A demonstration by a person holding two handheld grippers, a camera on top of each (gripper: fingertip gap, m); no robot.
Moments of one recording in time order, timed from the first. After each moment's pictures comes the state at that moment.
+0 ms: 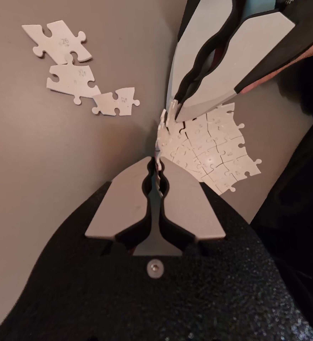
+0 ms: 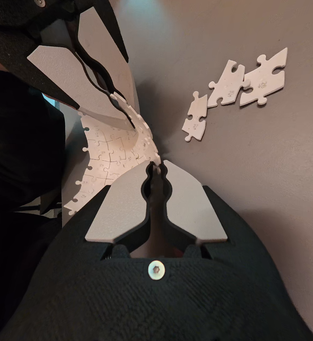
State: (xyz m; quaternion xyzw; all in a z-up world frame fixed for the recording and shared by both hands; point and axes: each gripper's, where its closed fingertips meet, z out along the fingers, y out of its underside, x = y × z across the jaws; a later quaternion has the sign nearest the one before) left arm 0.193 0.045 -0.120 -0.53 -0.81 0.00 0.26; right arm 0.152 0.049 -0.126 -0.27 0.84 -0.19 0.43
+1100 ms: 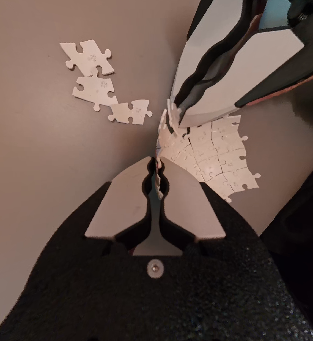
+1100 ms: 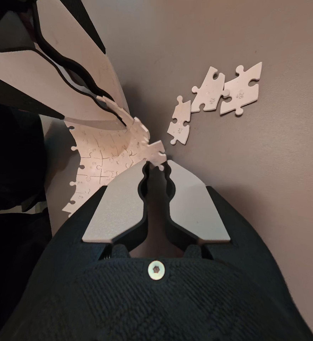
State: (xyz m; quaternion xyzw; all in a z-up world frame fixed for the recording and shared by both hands) left arm 0.186 0.034 -0.117 -0.50 -0.84 0.04 0.21; right arm 0.144 0.036 -0.129 -0.29 0.87 -0.16 0.36
